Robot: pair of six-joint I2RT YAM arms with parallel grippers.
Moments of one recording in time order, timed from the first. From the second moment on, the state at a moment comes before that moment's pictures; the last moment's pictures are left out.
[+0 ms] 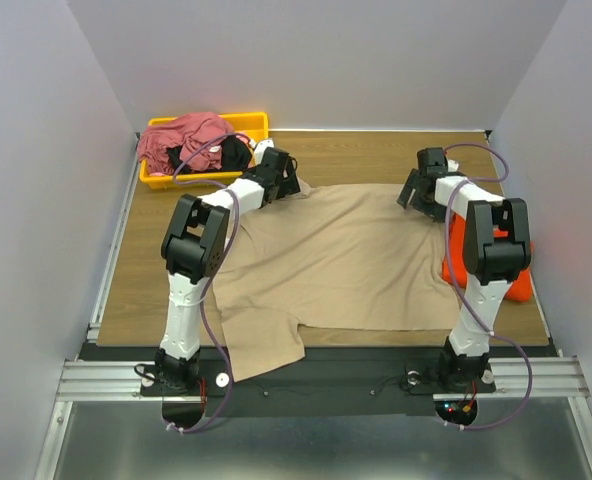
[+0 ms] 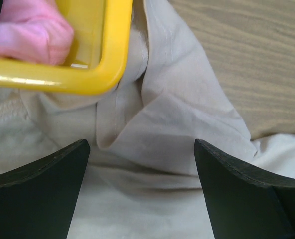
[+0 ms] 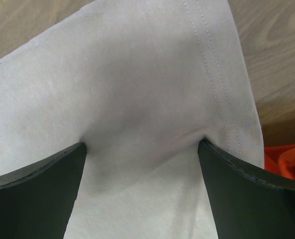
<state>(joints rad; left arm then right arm) -0.44 2.16 1.56 -0.15 -0.28 -0.58 0.05 2.01 1.39 -0.42 0.27 0.51</state>
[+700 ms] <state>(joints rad) -0.44 2.16 1.74 -0.28 -0.30 -0.54 0.02 1.83 1.35 -0.45 0.09 0.42</state>
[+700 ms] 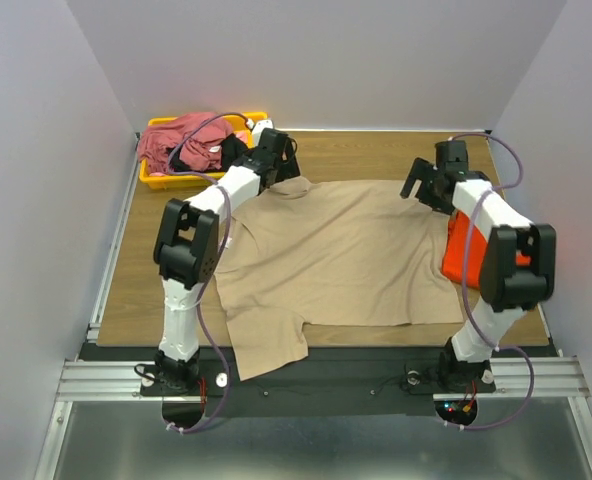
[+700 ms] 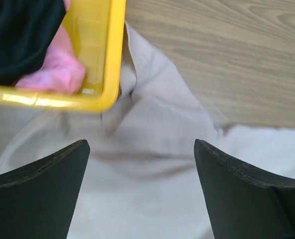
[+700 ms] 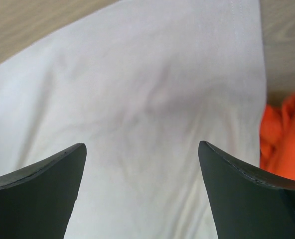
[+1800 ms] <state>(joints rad) -1.17 0.97 0.45 -0.73 -0.04 -1.31 0.02 1.05 0.75 -0.50 0.04 0.61</state>
